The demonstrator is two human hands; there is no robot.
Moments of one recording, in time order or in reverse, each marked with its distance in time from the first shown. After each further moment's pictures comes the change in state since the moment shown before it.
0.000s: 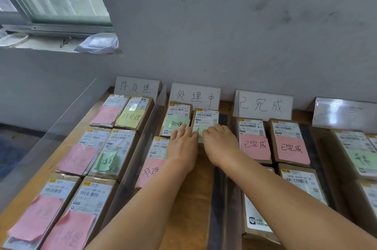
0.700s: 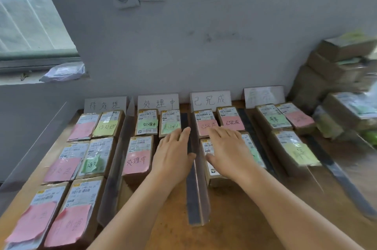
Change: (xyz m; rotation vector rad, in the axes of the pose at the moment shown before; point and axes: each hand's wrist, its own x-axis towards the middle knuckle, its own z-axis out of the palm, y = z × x) left_hand -0.138 0.054 -0.072 -0.236 0.135 0.240; right_hand -0.198 -0.003 -0.052 0.172 0.284 0.272
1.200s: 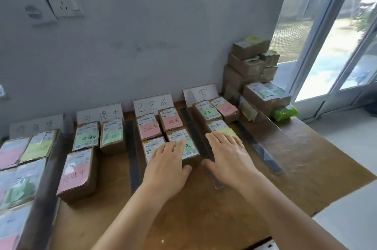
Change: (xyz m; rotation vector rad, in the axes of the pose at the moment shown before) left_hand -0.049 0.141 0.020 -0.019 -0.124 0.239; right_hand -0.132 0.097 -0.054 -0.003 0.122 0.284
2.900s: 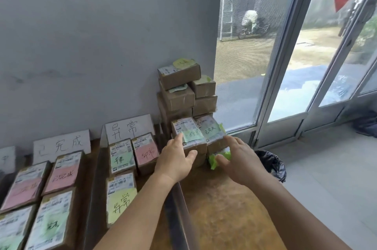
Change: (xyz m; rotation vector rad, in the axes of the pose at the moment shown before) left_hand 0.295 0.276 0.138 -0.279 0.013 -0.149; right_hand 0.125 0.390 -0.071 0.191 -0.100 0.282
